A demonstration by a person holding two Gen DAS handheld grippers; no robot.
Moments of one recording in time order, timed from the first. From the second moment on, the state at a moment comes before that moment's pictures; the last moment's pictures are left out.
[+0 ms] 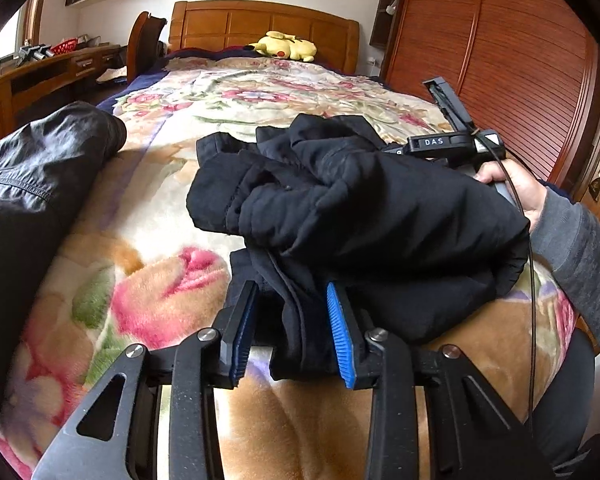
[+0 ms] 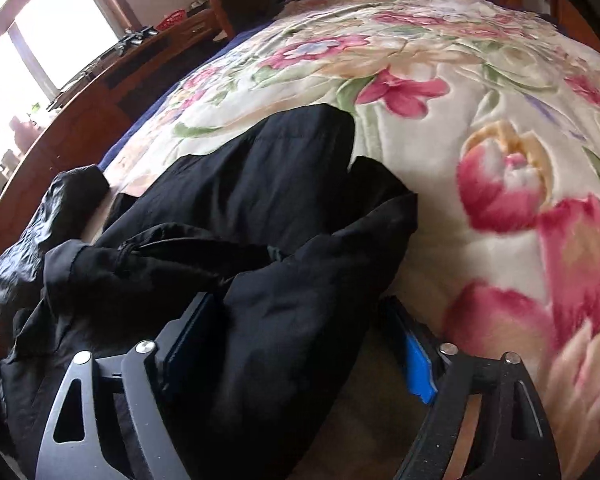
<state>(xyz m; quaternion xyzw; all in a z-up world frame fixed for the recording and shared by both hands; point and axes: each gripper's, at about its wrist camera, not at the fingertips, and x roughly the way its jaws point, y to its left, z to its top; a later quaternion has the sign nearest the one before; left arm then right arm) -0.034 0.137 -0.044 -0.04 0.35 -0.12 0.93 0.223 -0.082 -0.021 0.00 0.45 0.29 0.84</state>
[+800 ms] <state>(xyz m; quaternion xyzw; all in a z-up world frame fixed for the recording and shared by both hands) -0.061 0.153 0.003 -0.04 0.27 -0.09 0.96 0.143 -0.060 0.063 -0.10 0.31 0.28 0.90</state>
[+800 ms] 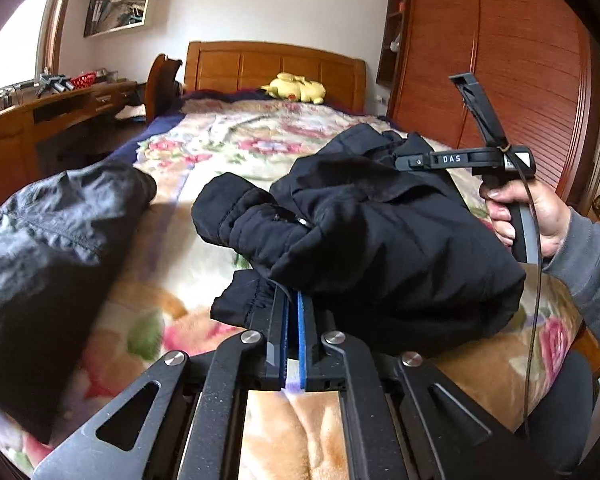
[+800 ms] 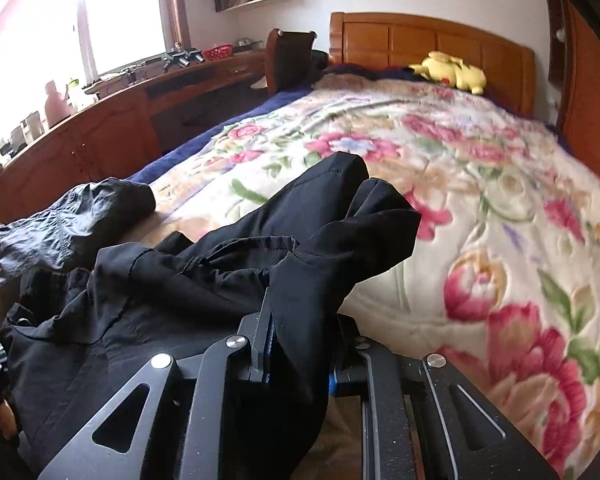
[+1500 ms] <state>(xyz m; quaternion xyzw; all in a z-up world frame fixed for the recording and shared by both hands) -0.073 0.301 0.085 0.00 0.19 0.03 0.98 0.121 0.086 0.129 -0.14 0.23 0.36 0.89</state>
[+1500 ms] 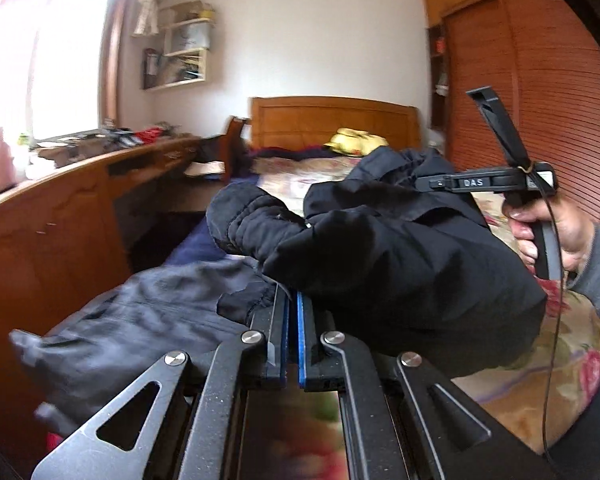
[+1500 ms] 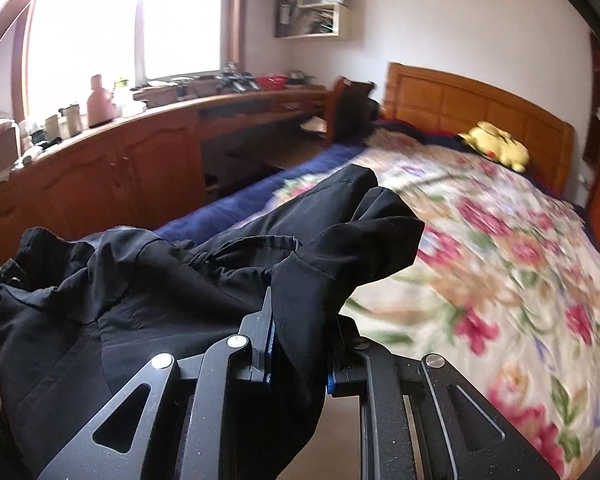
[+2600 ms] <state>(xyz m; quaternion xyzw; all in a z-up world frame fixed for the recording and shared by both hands) -0.115 0.347 0.081 -0.02 0.20 0.14 0.97 0.077 0.062 0.057 -0.13 0.26 0.40 0.87</state>
